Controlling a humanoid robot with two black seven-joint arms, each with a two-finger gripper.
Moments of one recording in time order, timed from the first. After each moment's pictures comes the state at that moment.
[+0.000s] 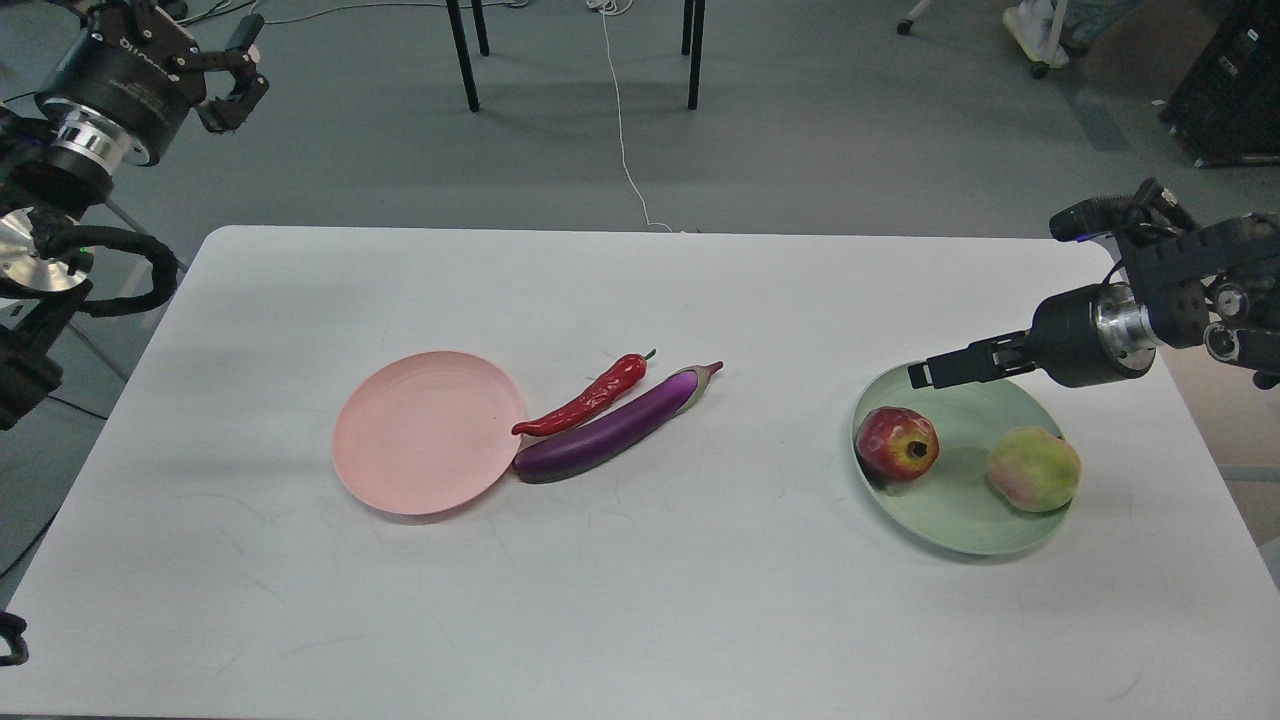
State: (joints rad) left arm -1.00 0.57 -0.61 -0.67 -0.06 -0.47 -0.30; right arm 1.59 -0.70 -0.79 1.13 -0.92 0.28 0.46
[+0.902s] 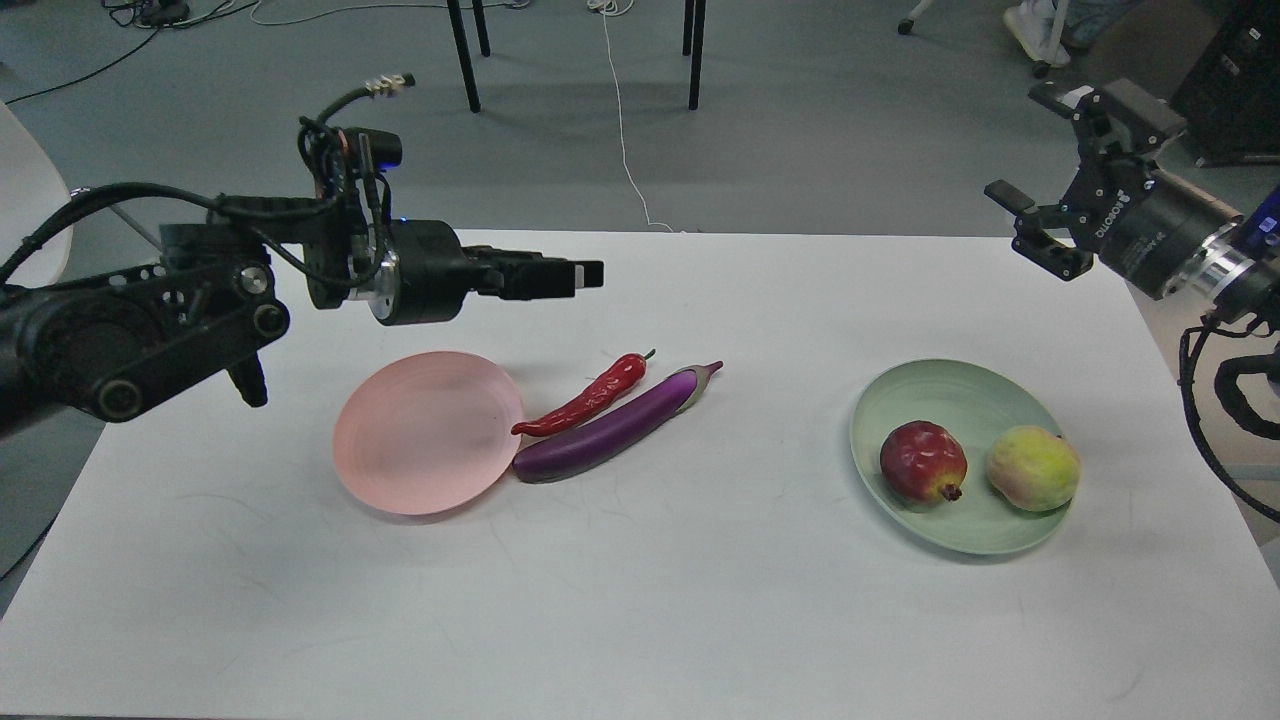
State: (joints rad) left arm -1.08 0.51 -0.21 -1.19 1.58 -0.37 -0.28; right arm 0.87 -0.89 0.20 1.03 0.10 0.48 0.49
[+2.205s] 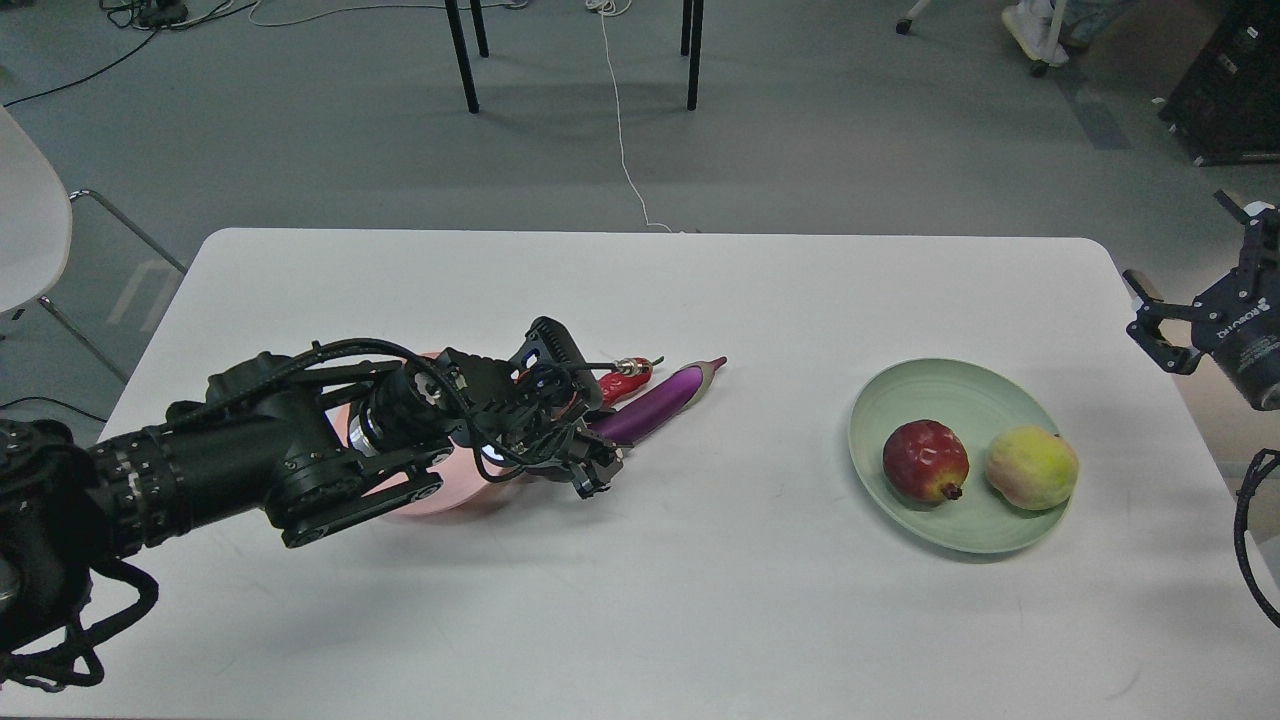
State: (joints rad) left arm -0.98 0.23 -0.10 -1.05 2.13 -0.35 -0.18; right arm 0.58 -0.85 0.43 0.89 0.20 0.49 0.49
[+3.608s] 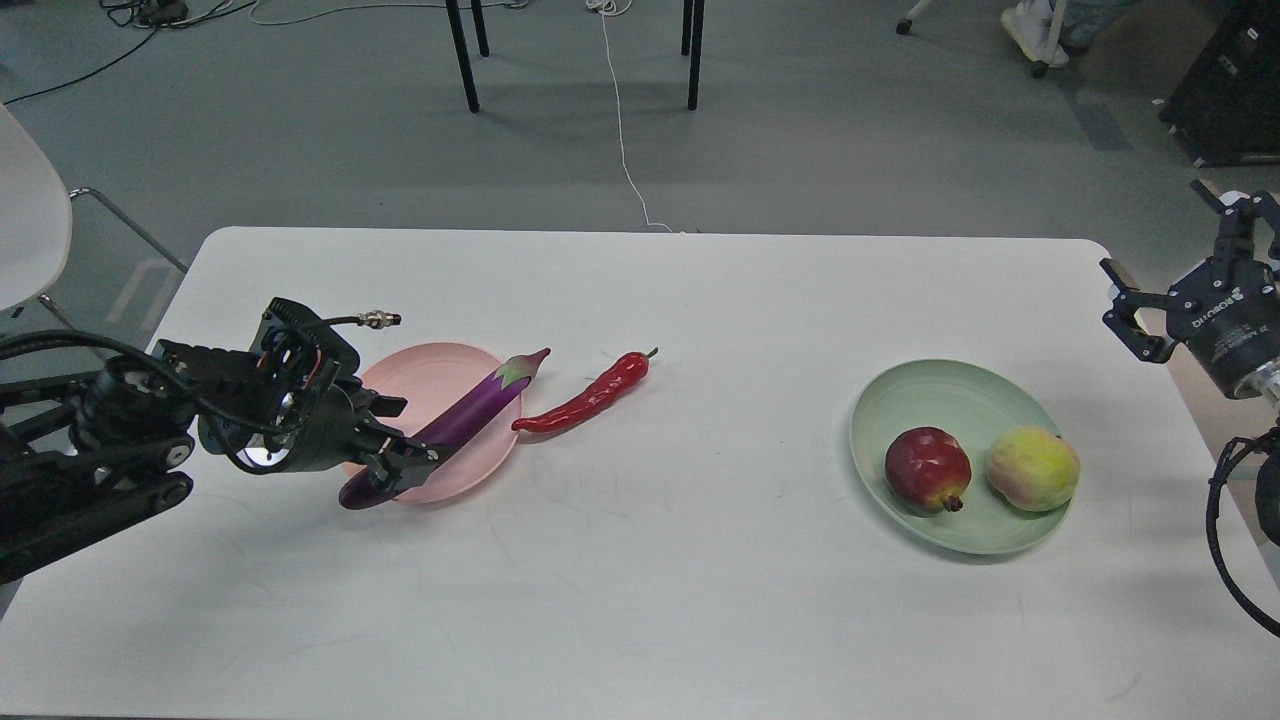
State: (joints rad) left arm -0.90 0.77 -0.17 -1.32 1.82 -0.36 -0.22; right arm 0.59 -0.81 0.43 0.89 0.19 0.49 0.49
